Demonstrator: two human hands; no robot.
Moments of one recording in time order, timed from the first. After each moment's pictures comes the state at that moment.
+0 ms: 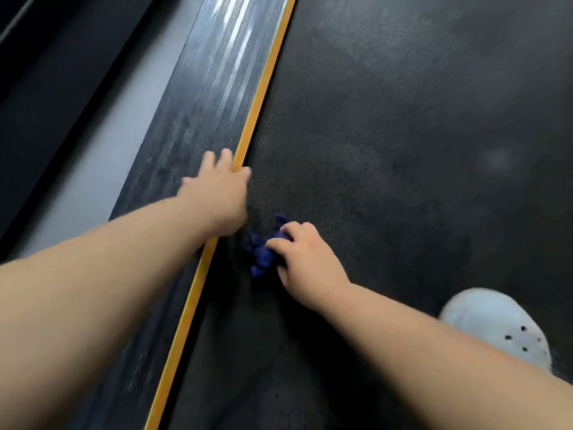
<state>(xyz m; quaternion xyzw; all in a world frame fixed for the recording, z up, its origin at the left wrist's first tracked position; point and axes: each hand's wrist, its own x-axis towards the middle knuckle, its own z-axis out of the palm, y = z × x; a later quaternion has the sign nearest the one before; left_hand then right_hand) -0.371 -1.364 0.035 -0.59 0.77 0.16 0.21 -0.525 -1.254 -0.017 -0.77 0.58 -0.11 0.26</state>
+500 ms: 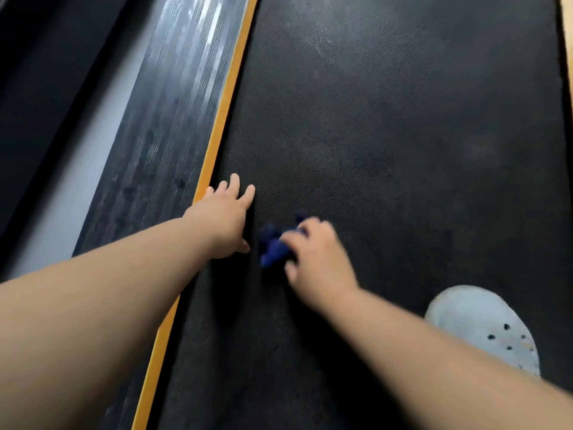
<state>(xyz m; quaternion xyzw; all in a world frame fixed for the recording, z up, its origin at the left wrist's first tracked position) -0.413 -1.363 0.012 -0.49 0.79 0.17 0.31 -0.569 -1.256 -0.019 -0.69 0.67 -0.13 0.22</state>
